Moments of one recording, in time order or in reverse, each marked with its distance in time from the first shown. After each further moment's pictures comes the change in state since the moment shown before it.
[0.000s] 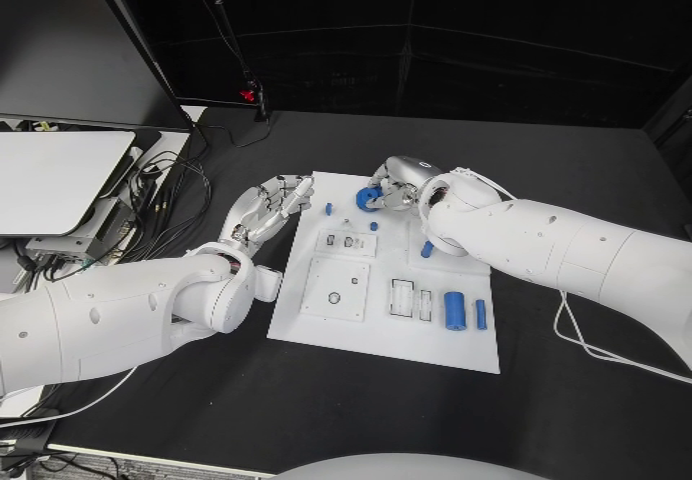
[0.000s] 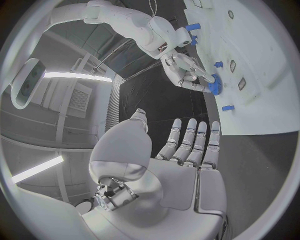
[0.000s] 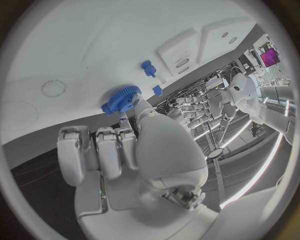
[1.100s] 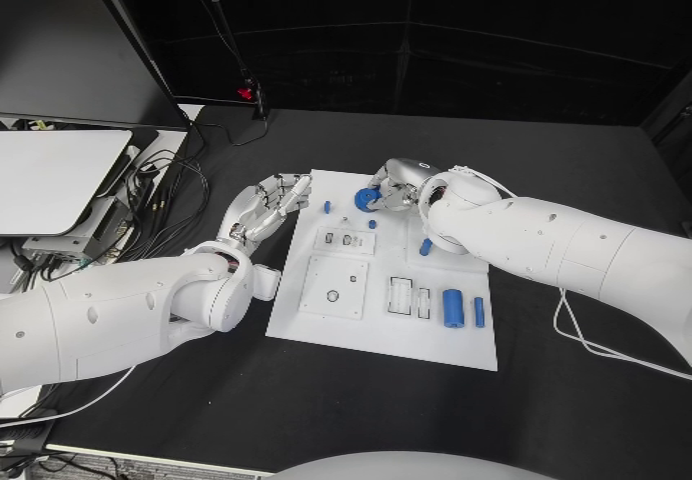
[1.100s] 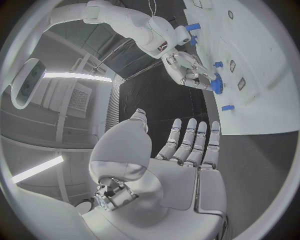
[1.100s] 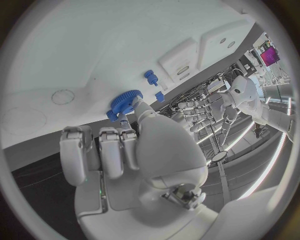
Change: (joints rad) left arm 0.000 0.001 0.000 -0.003 0.000 0.000 0.000; left_hand 0.000 0.000 -0.003 0.003 0.000 0.000 0.000 -0.004 0.000 0.004 -0.003 0.000 0.000 0.000 0.000 0.000 0.000 0.000 0.000 0.000 0.000 0.000; right arm 0.001 -0.010 0.001 0.011 -0.010 0.050 -0.037; right_hand -0.007 -0.014 0.011 -0.006 -0.039 -0.108 -0.053 -0.050 0.001 -0.001 -0.063 0.000 0.001 -0.001 -0.055 0.000 0.000 0.000 -0.001 -0.047 0.000 0.000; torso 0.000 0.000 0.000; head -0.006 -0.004
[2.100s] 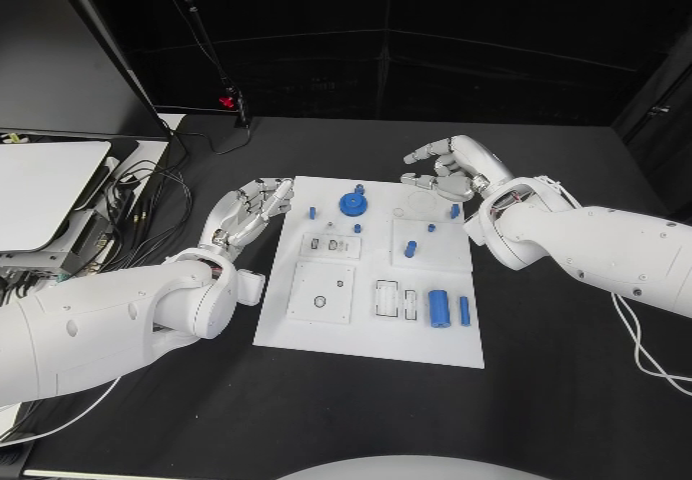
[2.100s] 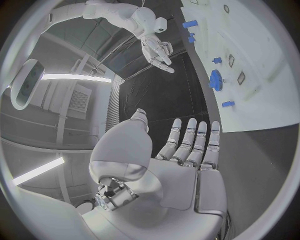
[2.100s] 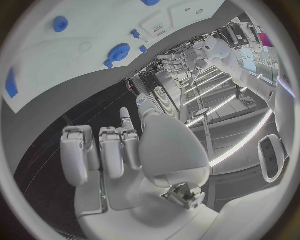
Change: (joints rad) left arm 0.000 0.005 0.000 -0.027 0.000 0.000 0.000; left_hand 0.005 0.005 -0.003 -0.003 0.000 0.004 0.004 0.000 0.000 0.008 0.000 0.000 0.000 0.003 0.004 0.000 0.000 0.000 0.000 0.000 0.005 0.000; right arm 0.000 -0.393 -0.002 0.358 0.342 -0.333 0.322; right_hand -0.100 -0.037 -0.046 0.046 0.031 0.109 0.032 0.070 0.027 0.002 0.017 0.000 -0.001 0.000 0.001 0.000 0.000 0.000 0.002 -0.017 0.000 0.000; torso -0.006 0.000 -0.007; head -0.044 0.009
